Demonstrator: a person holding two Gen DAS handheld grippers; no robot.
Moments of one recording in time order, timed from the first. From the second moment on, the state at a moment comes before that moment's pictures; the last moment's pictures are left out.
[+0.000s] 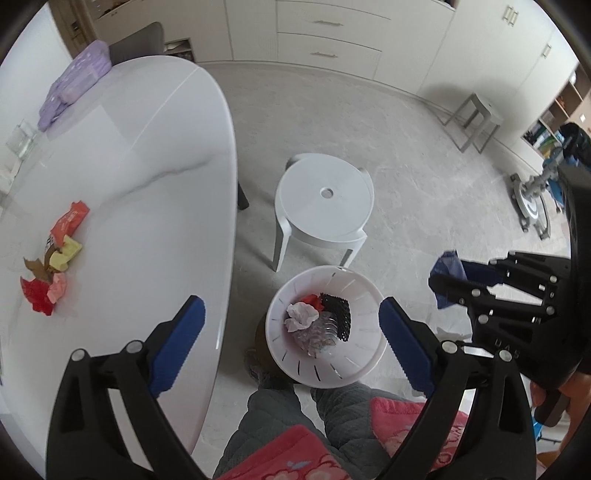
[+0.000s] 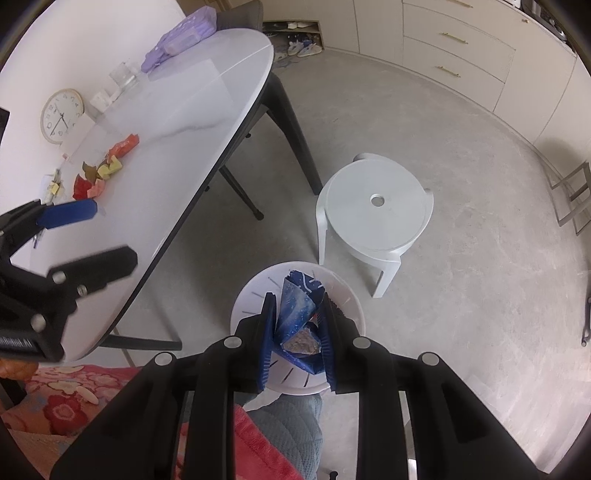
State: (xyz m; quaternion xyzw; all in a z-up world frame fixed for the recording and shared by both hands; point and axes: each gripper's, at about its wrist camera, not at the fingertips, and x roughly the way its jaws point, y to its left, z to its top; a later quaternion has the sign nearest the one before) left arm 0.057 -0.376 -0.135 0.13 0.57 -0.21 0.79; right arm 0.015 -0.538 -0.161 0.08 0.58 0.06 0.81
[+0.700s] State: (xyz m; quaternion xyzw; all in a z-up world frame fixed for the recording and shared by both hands) left arm 0.064 -0.336 -0.134 0.09 0.58 -0.17 0.79; right arm 0.028 -0.524 -0.167 0.08 0.59 0.03 0.80
